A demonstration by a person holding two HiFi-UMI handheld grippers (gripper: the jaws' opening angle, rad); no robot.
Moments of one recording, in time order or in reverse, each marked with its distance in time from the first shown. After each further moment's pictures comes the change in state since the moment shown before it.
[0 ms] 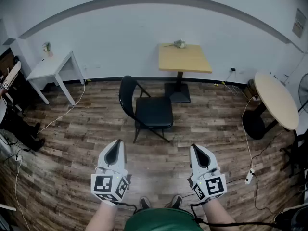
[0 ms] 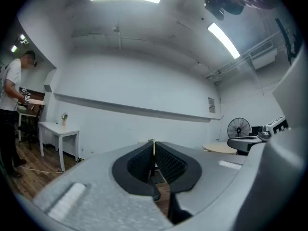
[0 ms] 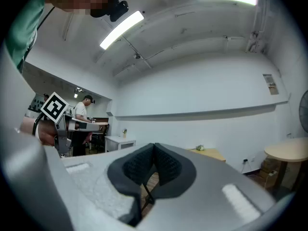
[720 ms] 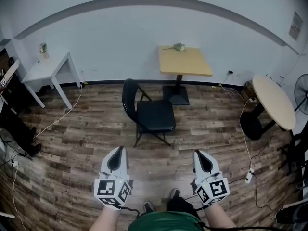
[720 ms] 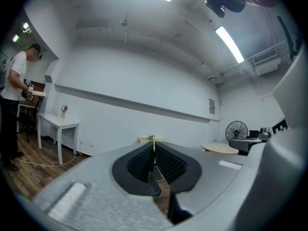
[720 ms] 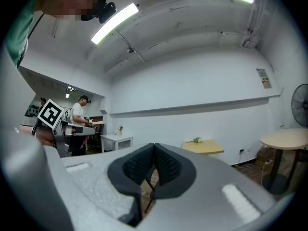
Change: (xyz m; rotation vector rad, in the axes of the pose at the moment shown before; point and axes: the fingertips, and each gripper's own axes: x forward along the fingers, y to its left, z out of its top) left arm -0.005 0.070 -0.028 -0.055 0.040 -0.028; right arm 0.025 0.044 -0.025 0.075 0.058 -0.070
